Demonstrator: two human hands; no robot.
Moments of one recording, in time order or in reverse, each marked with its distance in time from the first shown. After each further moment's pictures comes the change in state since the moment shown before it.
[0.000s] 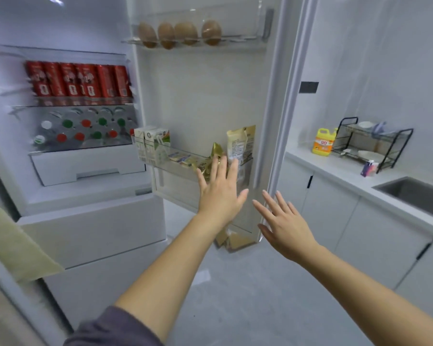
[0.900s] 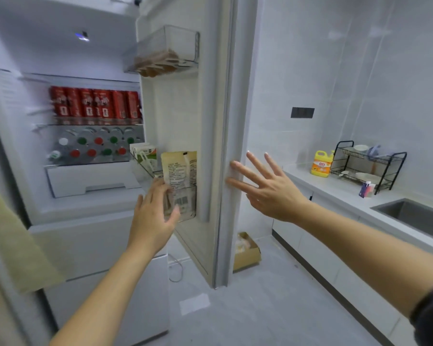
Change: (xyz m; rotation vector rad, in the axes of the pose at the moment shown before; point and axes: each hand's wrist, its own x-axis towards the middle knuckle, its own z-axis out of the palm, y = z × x) left_hand -0.085 -0.094 -0.047 -0.268 0.325 -0.117; right_hand 0.047 0.005 -0.098 -0.356 0.573 -0.551
